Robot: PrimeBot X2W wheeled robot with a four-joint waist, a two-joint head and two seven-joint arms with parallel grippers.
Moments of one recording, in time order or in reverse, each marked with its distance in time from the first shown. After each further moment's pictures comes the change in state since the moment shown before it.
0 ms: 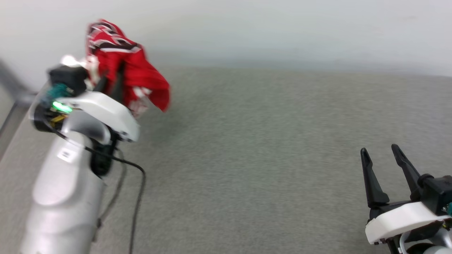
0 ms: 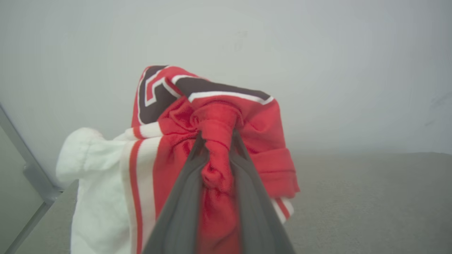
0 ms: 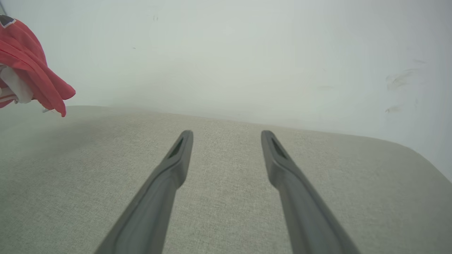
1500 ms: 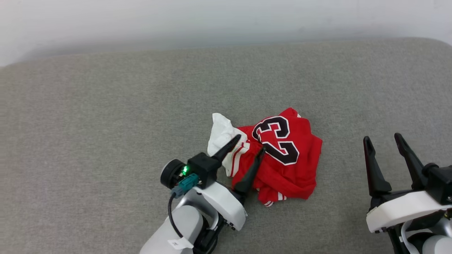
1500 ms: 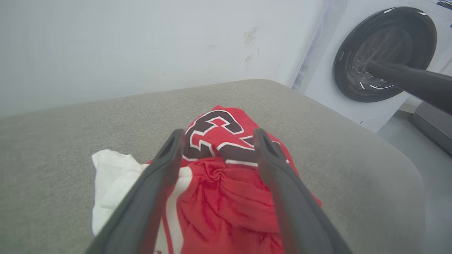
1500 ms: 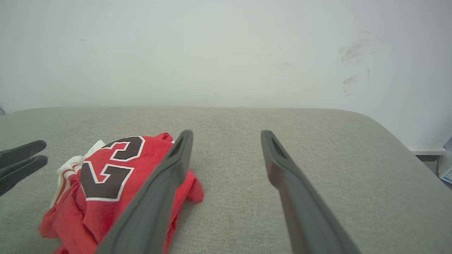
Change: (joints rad) left arm 0.258 -0.217 -0.417 -0.137 0.031 -0.009 -0.203; right arm -0.056 0.001 -0.008 0.018 0.028 0.000 -0.007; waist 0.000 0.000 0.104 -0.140
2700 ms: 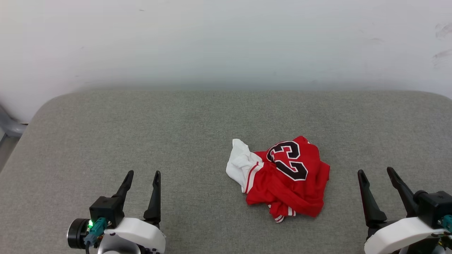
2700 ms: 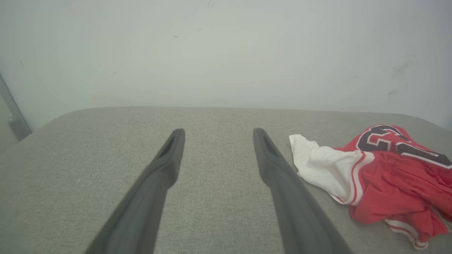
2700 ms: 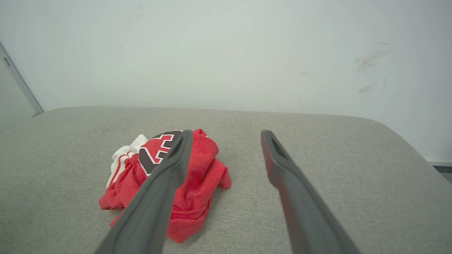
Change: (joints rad) left arm 0.346 0.106 0.428 -0.160 0.096 0.125 -0.004; right arm 0.134 0.000 0.007 0.003 0.013 0.000 0.038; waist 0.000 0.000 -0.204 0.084
